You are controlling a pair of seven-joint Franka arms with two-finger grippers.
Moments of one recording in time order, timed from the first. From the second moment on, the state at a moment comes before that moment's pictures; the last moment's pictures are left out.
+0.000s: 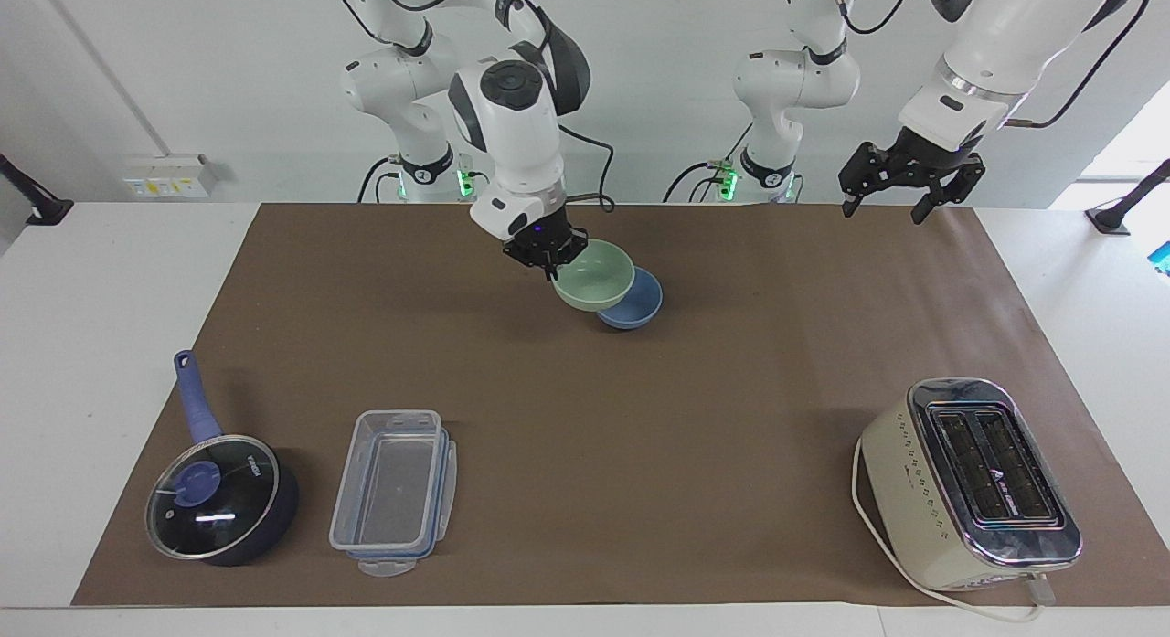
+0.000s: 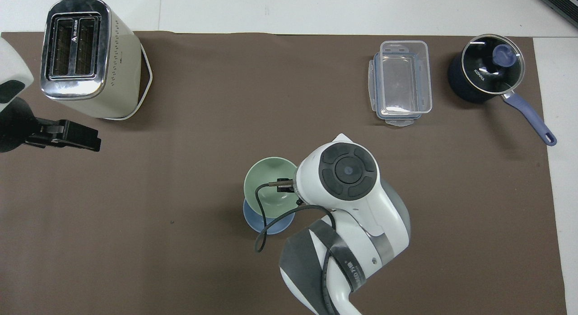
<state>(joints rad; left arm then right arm) -0.13 0.00 -0.02 -1.50 -0.06 1.48 -0.02 0.66 0.15 -0.05 -1.89 0.10 2.08 0.57</state>
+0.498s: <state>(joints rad) -0.13 0.00 -0.02 -1.50 -0.06 1.48 -0.02 0.70 0.19 -0.05 -1.95 0.13 2.16 0.58</state>
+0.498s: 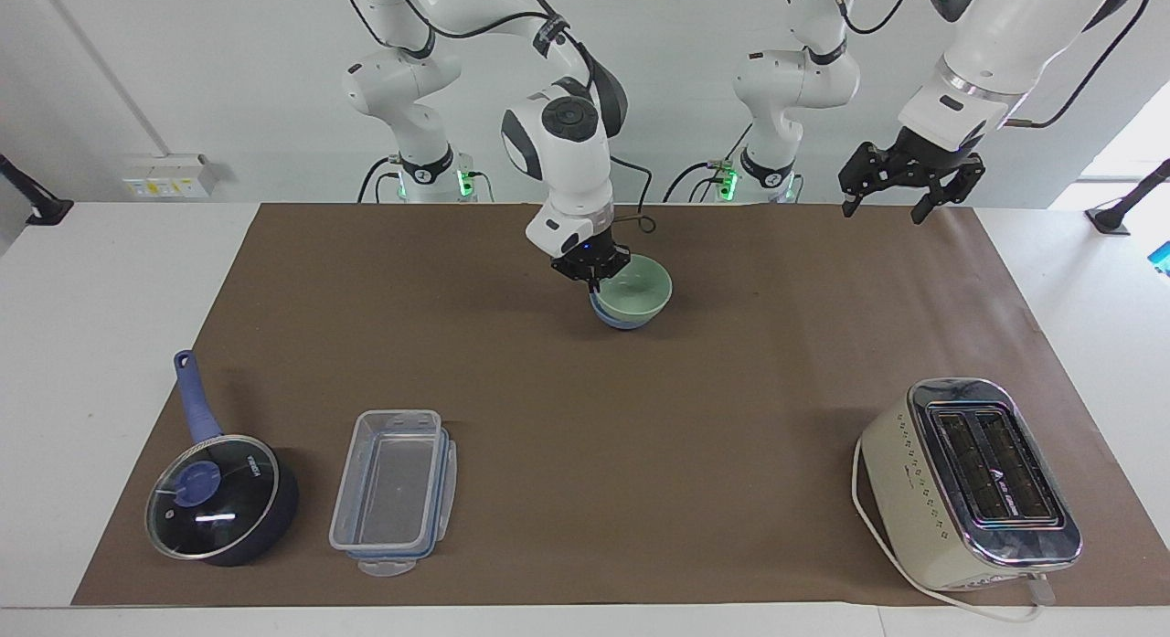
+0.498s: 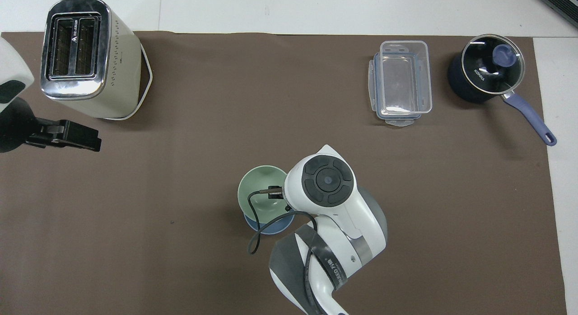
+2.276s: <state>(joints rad) -0.14 0.00 -0.02 -1.50 -0.06 1.49 -0.02 0.73 0.19 -0.05 -2.05 0.13 2.24 0.54</state>
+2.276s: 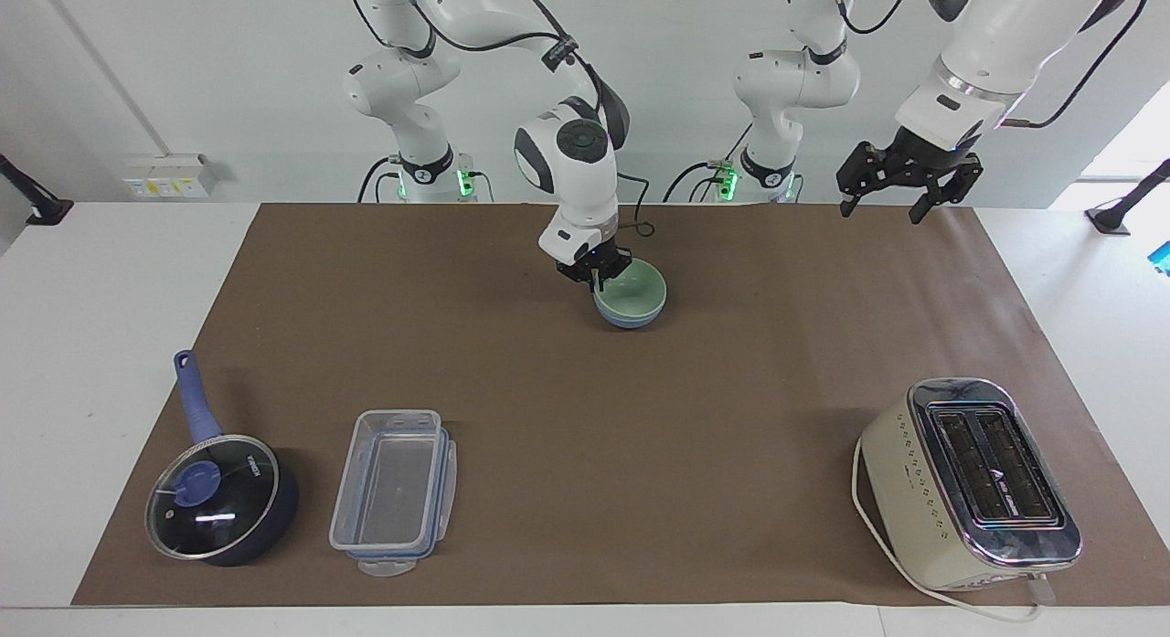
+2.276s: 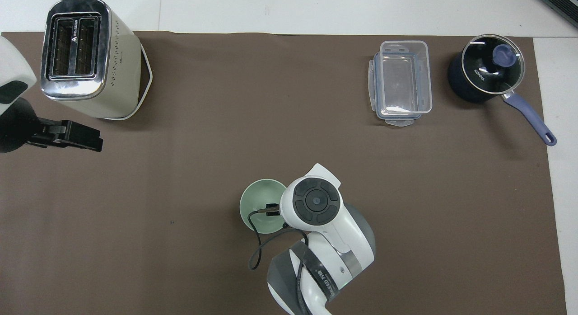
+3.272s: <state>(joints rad) -0.14 0.00 -0.02 -1.50 -0.06 1.49 -0.02 0.41 0.03 -0.07 -1.78 0.02 1.86 0.46</state>
